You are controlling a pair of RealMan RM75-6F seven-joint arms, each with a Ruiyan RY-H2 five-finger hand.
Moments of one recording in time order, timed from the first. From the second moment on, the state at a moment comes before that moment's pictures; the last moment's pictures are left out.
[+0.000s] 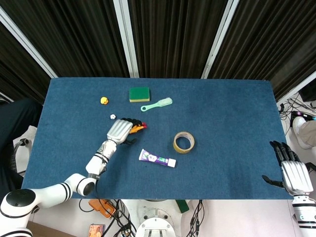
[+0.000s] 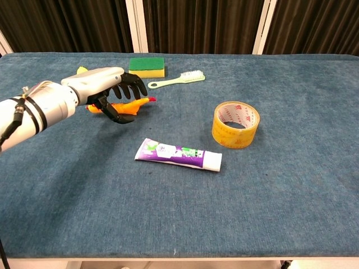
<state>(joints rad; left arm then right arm) -0.77 -1.80 -0.23 -1.08 1.30 0.88 0.02 0.07 -1.08 0.02 -1.67 -1.49 1.41 -0.01</state>
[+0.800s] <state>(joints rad) -0.80 -1.82 -0.19 -0.97 1.30 0.86 -0.03 0.07 -1.08 0.02 -1.68 -1.49 1.41 -0.01</state>
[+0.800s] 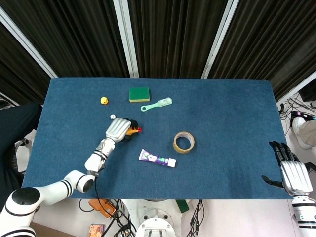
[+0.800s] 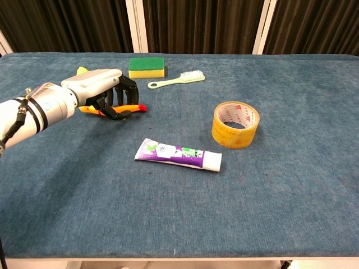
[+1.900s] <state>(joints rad) -0.73 -1.34 -0.29 -1.72 1.41 1.18 0.20 0.07 -1.08 0.02 -1.68 -1.49 1.41 -0.01</state>
